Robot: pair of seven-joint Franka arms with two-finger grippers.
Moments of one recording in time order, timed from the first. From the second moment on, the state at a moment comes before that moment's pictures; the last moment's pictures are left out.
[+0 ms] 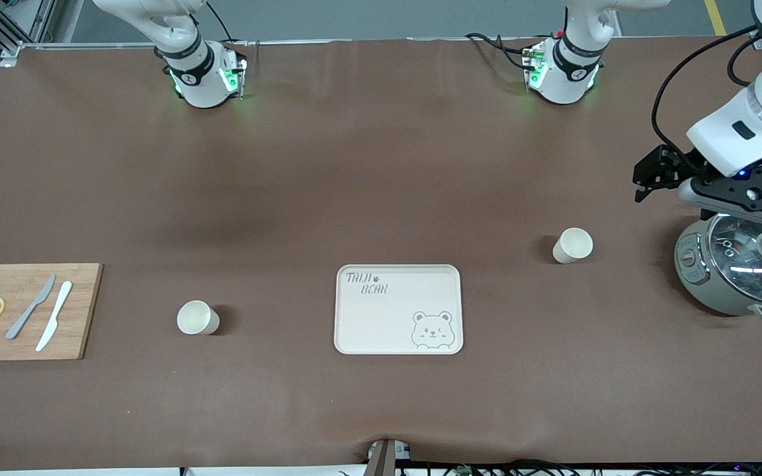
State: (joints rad) left arm -0.15 0.13 -0.05 -1.40 0.04 1.61 0.16; right arm -0.02 0.06 -0.16 -1.45 0.01 1.58 -0.14
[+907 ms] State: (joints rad) left arm -0.14 0.13 -0.04 -1.39 0.04 1.66 0.16; right arm -0.02 0.06 -0.16 -1.46 0.01 1.59 -0.14
